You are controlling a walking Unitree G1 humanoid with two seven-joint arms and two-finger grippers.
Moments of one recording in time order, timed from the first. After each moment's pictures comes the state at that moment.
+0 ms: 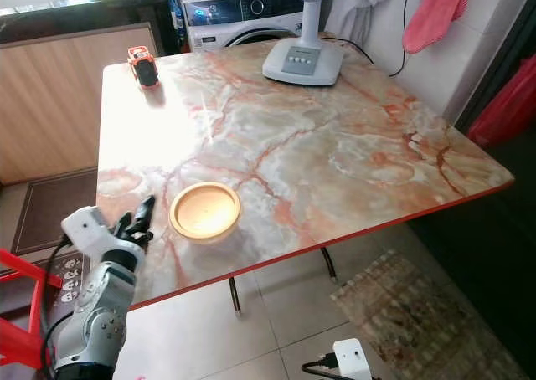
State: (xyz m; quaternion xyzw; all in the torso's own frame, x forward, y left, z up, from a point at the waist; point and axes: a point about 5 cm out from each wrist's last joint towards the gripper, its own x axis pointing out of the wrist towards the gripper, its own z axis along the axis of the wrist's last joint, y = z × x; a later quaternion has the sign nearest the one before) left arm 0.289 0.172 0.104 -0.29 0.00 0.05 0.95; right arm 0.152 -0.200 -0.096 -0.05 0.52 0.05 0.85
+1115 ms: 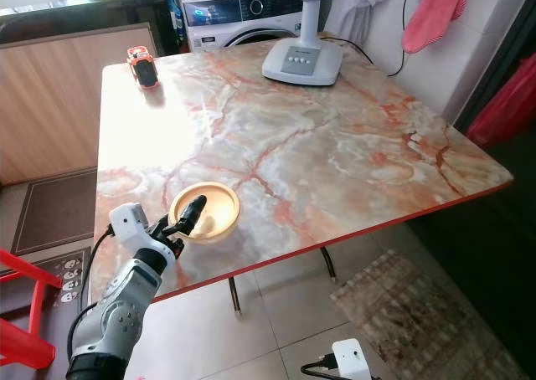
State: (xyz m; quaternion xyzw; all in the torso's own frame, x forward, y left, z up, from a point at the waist) left arm 0.299 0.136 0.093 -0.31 0.05 -0.08 0.95; right arm 0.153 -0.200 -0.096 -0.06 0.52 0.06 0.85
